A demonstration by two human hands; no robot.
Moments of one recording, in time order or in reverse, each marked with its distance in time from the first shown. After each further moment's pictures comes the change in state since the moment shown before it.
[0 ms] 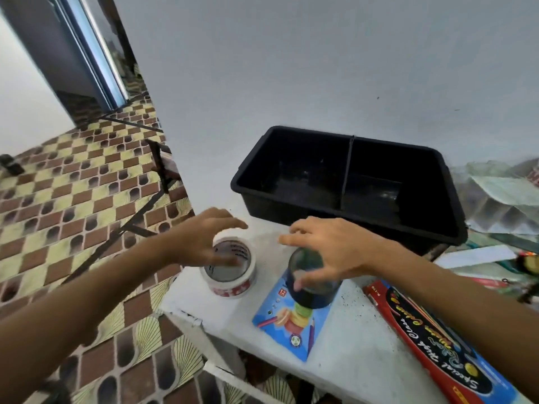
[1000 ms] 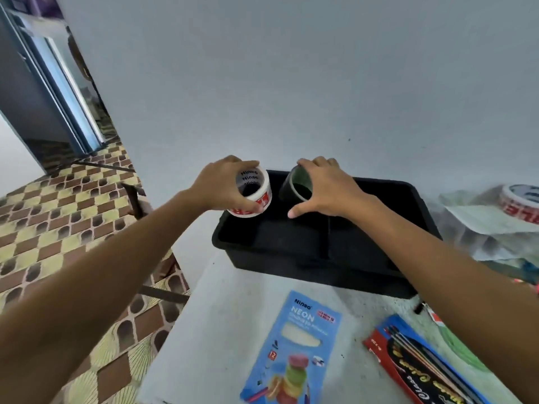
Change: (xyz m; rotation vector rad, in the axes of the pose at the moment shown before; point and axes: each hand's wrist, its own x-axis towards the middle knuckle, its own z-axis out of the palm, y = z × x) left_hand 0.147 0.017 -0.111 0.091 0.417 0.012; right_hand 0.057 0.095 -0.087 0.157 0.456 0.549
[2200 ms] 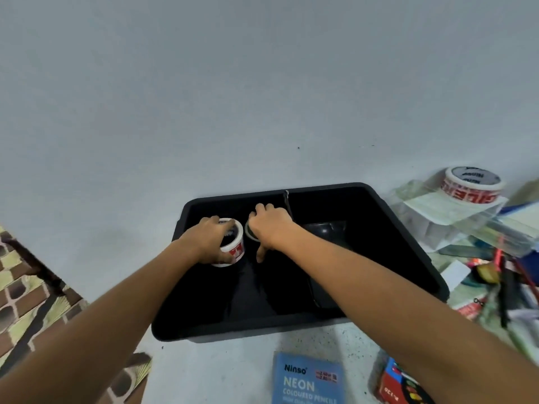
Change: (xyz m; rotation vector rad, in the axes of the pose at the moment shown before) left_hand 0.109 -0.036 0.129 0.207 -0.420 0.188; right_hand 0.098 0.024 0.095 -0.294 -0.309 0.167
